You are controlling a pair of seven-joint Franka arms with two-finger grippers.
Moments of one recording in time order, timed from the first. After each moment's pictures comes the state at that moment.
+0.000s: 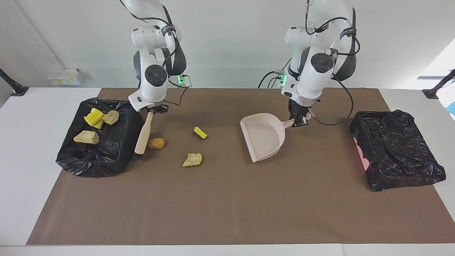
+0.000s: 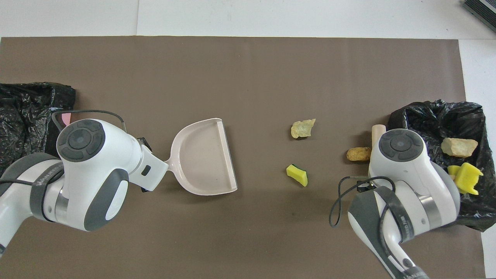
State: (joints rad) left arm -0.30 -0.04 -0.08 -2.17 -0.02 2.07 1.01; right arm 0.16 -0.06 0.03 -2.27 -0.28 1.82 0.44
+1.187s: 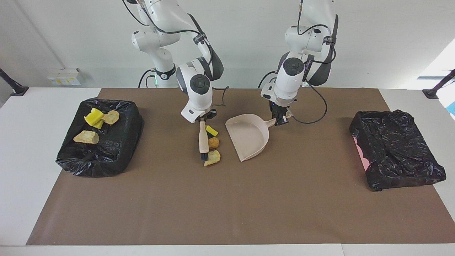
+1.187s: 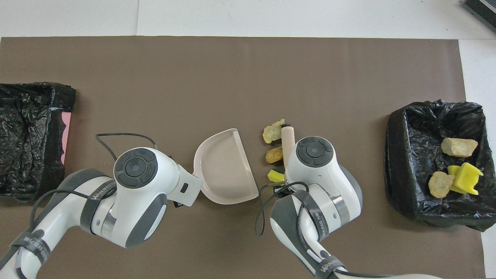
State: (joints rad) left arm -0.44 -0.02 -0.08 -2.27 -0.03 2.18 0.78; right arm 0.48 0.17 0.05 -2.12 0.15 2.01 0.33
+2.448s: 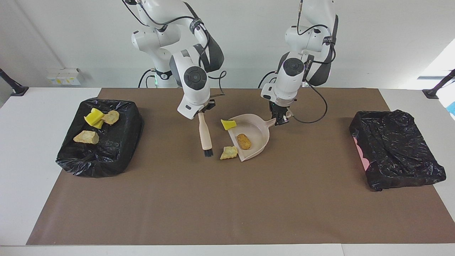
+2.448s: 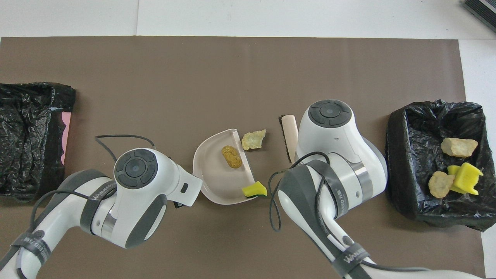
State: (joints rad) left arm -0.44 -0.02 -0.08 -2.27 -0.03 2.18 0.77; right arm 0.40 0.20 0.03 -1.86 0.05 1.65 0.20
